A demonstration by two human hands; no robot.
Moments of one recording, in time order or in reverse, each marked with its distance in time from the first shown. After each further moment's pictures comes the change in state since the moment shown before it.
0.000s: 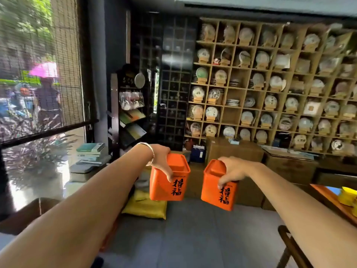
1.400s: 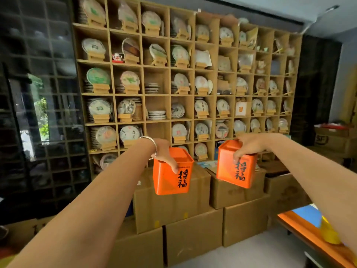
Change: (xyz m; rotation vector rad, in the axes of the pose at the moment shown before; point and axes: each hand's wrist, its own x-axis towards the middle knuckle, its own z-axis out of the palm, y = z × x) left_hand 0.828 0.300 -0.165 0.151 -0.024 0.352; right_hand 0.446 0.611 -0.266 0.113 0.128 0.514
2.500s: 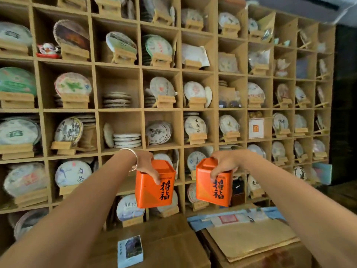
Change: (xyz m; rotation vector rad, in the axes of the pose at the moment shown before) left_hand 0.622 -0.031 -0.113 0.001 0.055 -0.107; right_hand 0.625 0.166 -0.105 0.071 -0.064 -0.199
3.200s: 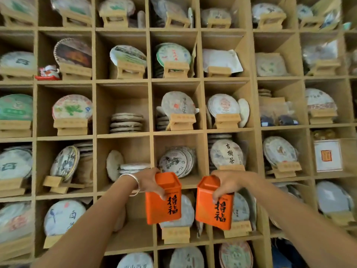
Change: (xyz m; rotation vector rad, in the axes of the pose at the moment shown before) left_hand 0.263 -0.070 -0.047 -0.279 0.226 -0.103; right_hand 0.311 0.044 -0.079 0.003 0.020 -0.295
